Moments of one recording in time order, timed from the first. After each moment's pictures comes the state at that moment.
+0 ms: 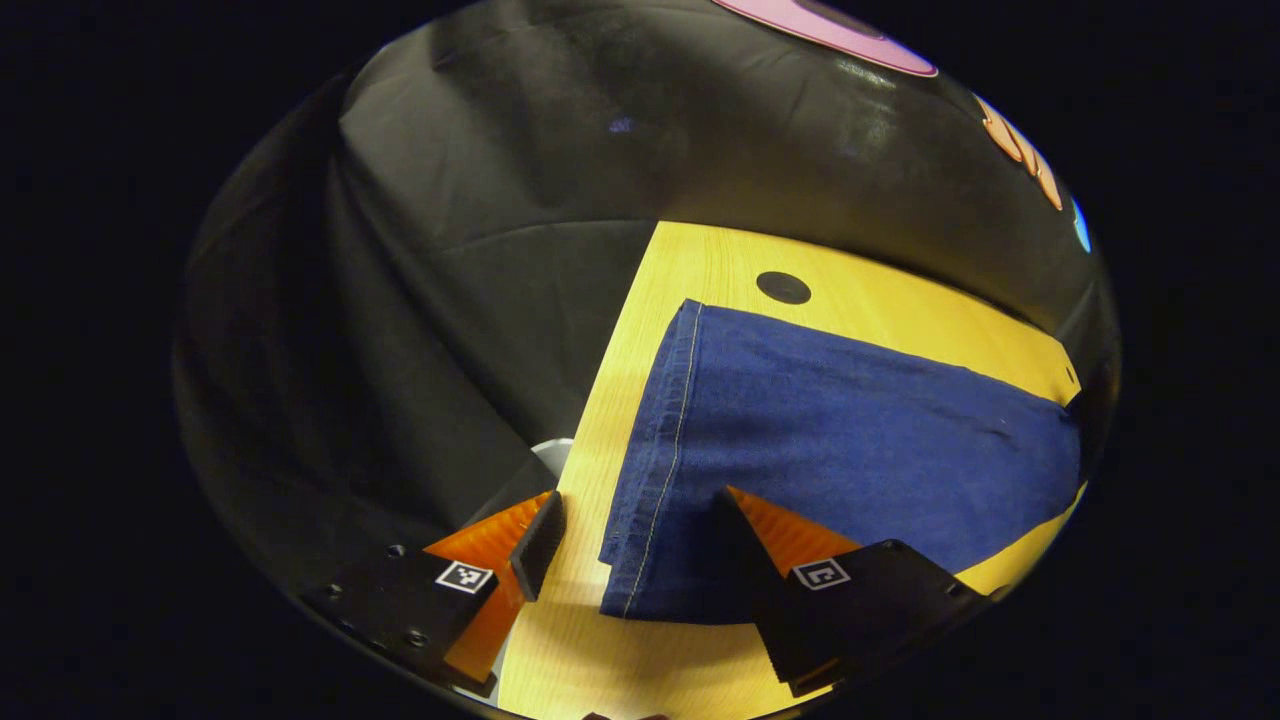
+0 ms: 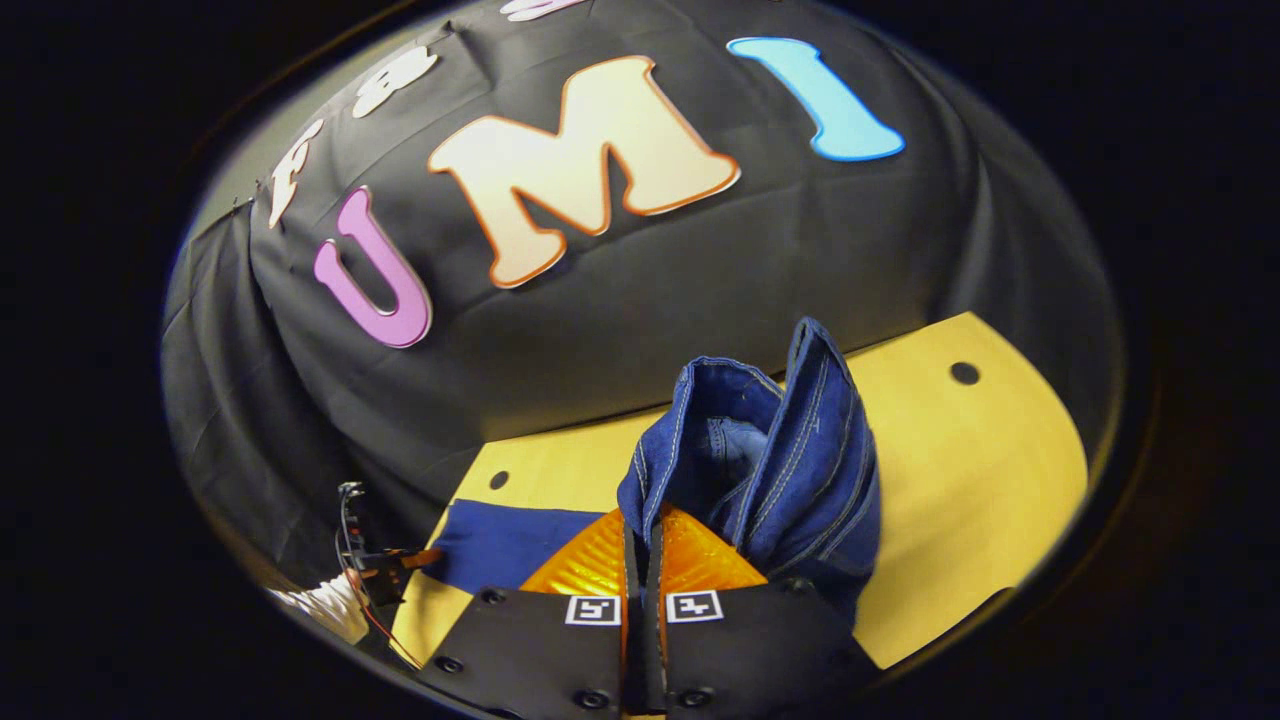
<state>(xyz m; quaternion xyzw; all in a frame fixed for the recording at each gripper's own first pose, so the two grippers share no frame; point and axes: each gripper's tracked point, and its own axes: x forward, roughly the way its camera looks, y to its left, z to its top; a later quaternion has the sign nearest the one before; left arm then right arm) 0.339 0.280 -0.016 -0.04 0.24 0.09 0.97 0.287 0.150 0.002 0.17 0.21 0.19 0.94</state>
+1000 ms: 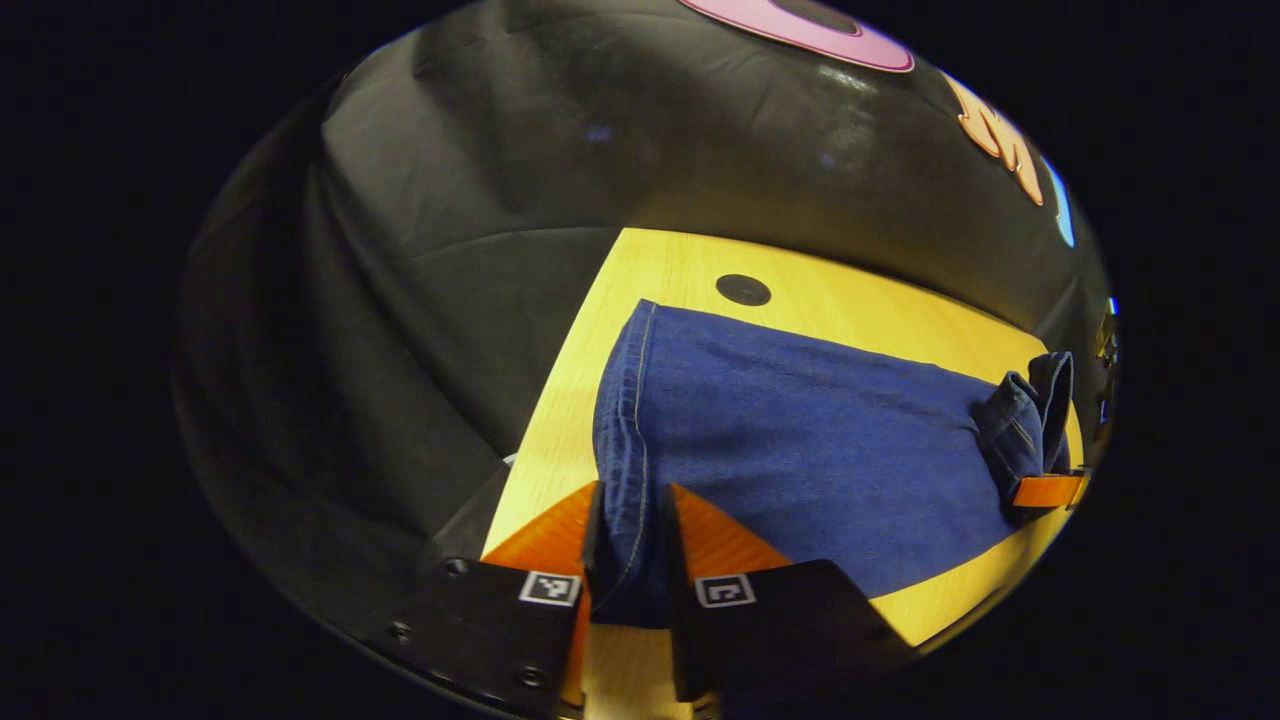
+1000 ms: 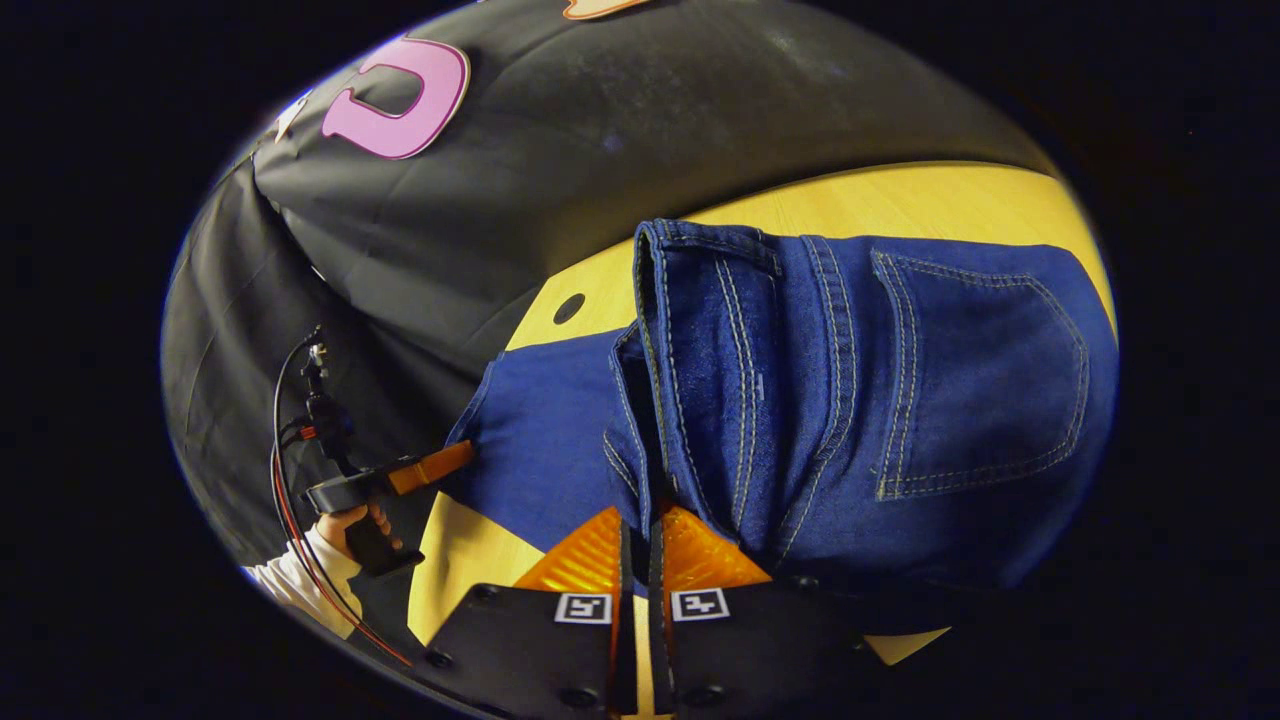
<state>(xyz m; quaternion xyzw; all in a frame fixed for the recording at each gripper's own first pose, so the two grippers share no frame) 0.328 0.302 0.000 -0.04 0.21 0.05 0.98 0.255 0.382 -0.180 0.18 0.36 0.30 0.86</state>
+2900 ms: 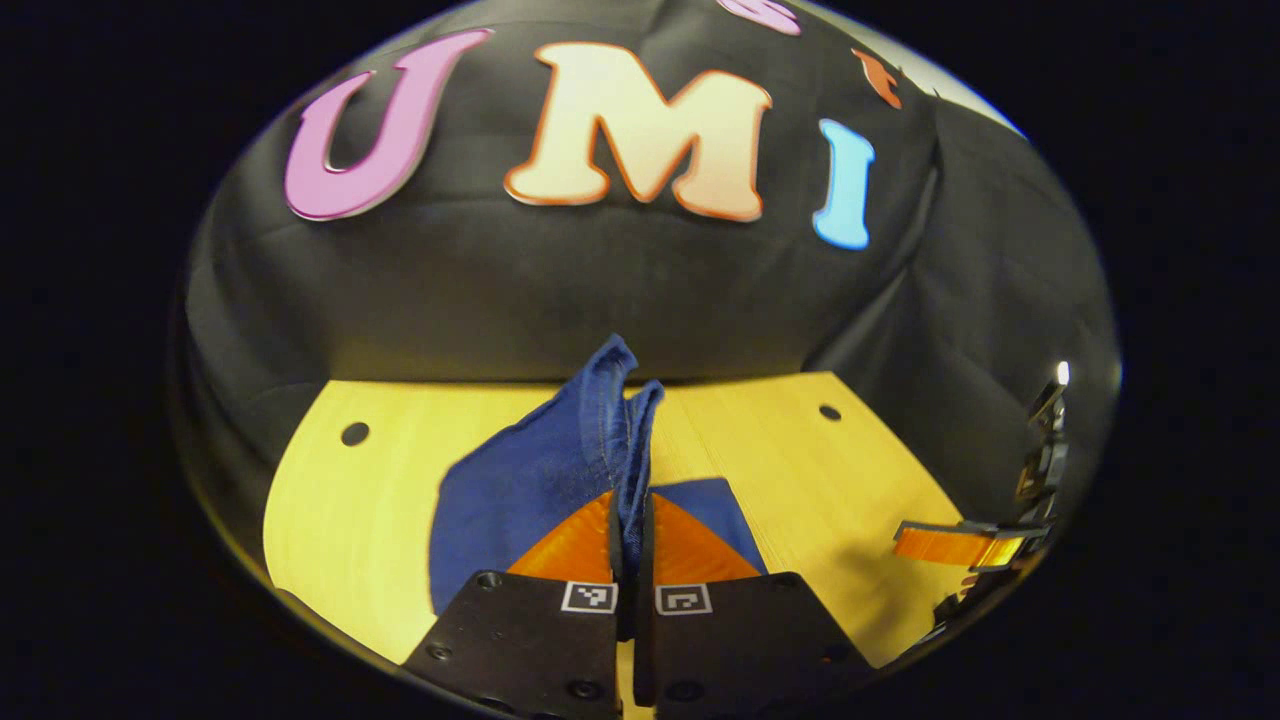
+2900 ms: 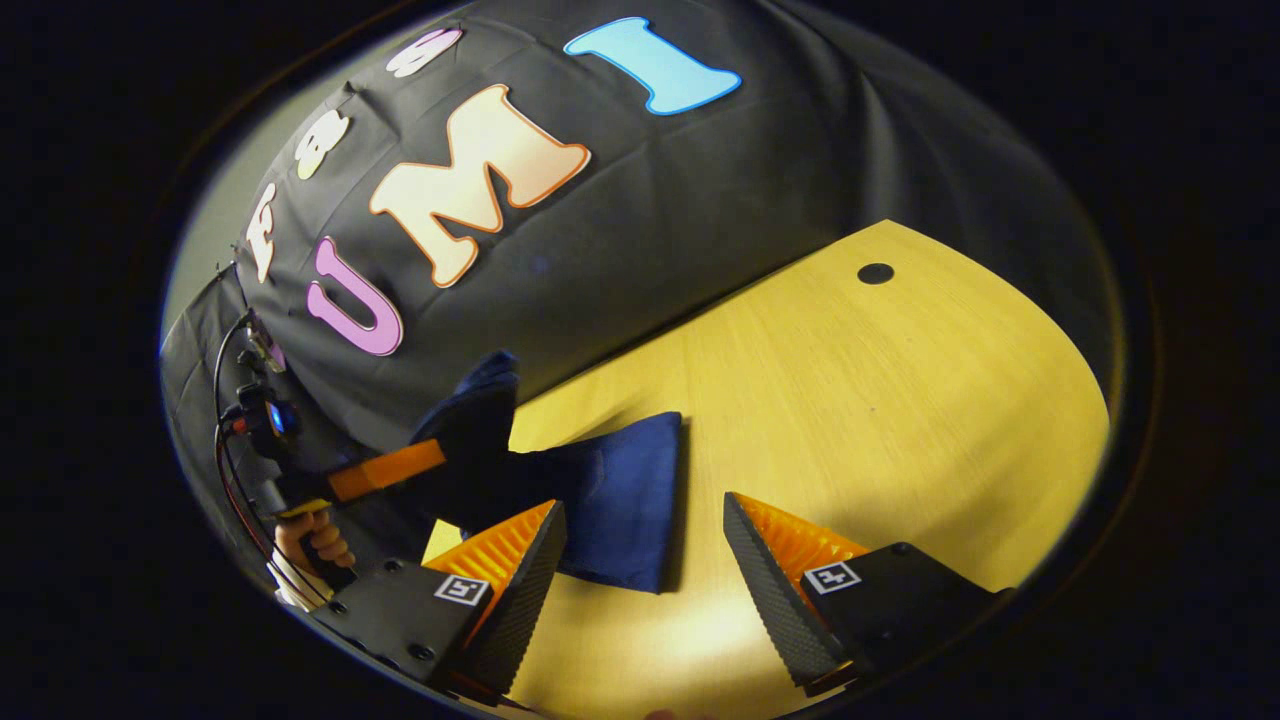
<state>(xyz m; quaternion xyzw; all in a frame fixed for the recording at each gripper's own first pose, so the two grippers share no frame) 0.275 -0.168 0.139 0.04 0.14 -0.14 0.98 0.247 -0.005 -0.084 0.25 0.25 0.18 0.92</state>
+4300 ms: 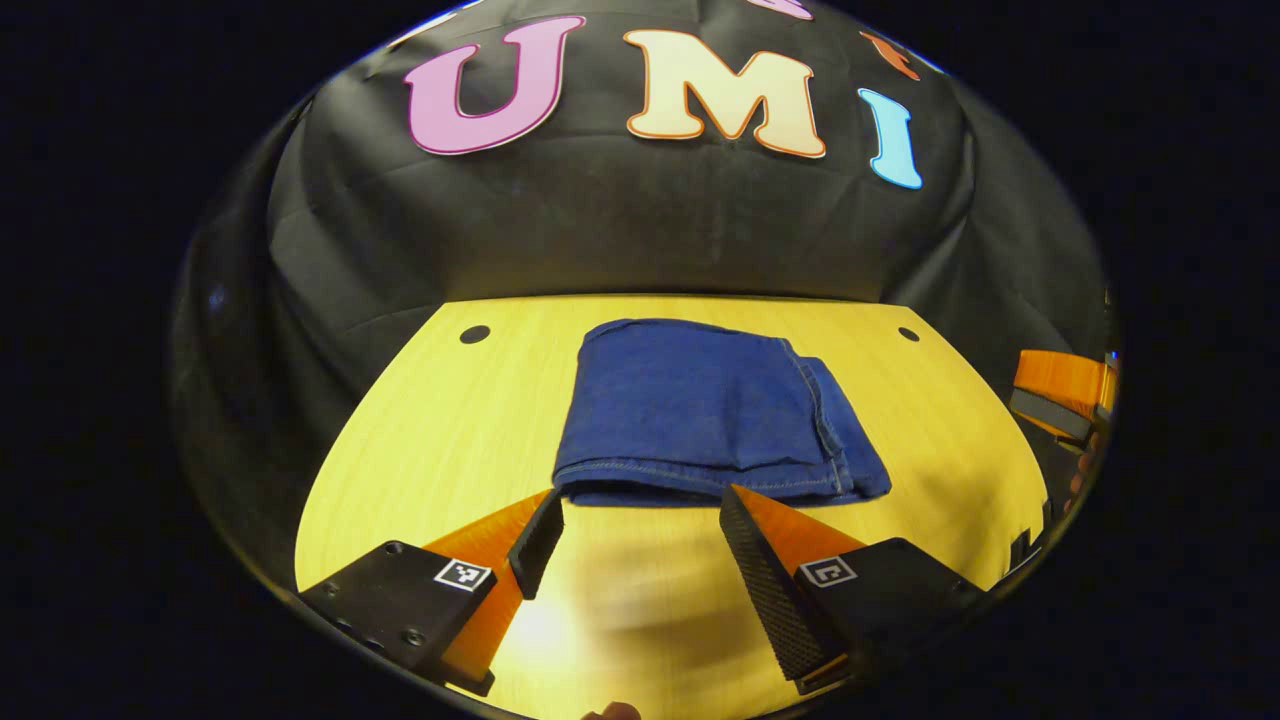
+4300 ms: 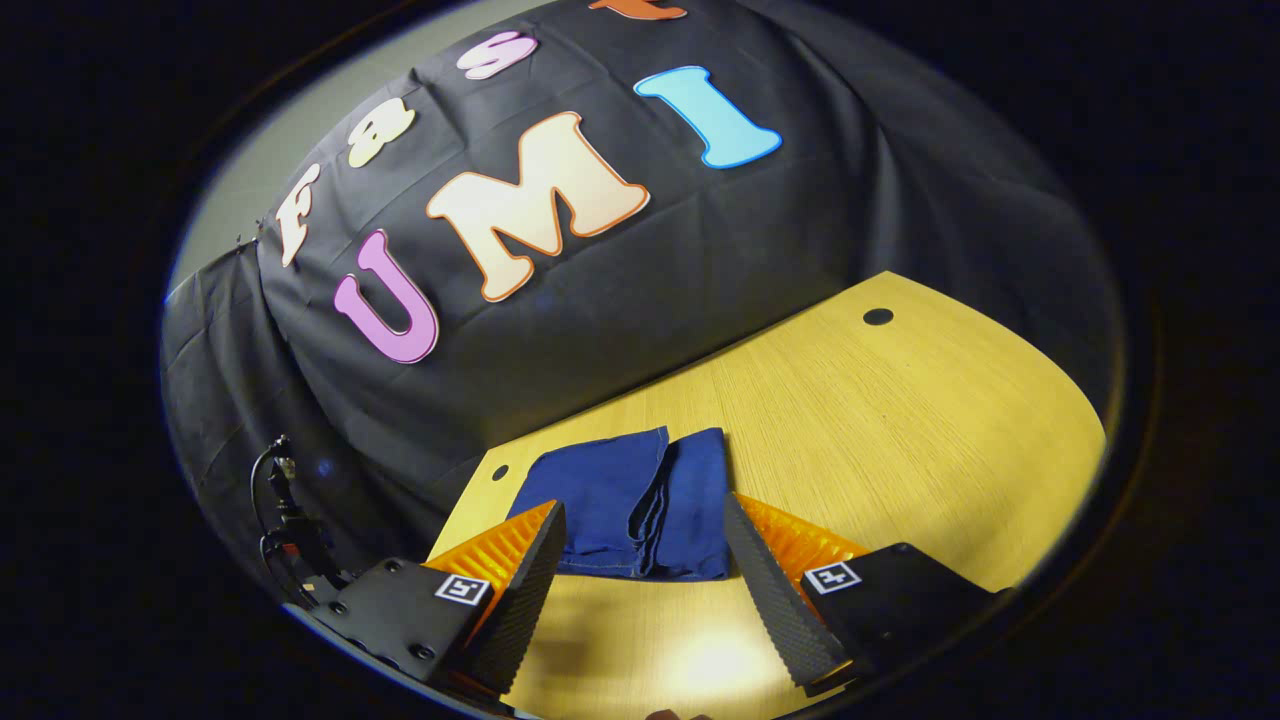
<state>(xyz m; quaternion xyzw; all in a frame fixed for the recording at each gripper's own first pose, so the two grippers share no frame) 0.172 -0.019 0.055 0.03 0.16 -0.03 0.99 0.177 0.059 -0.033 0.23 0.16 0.15 0.95</state>
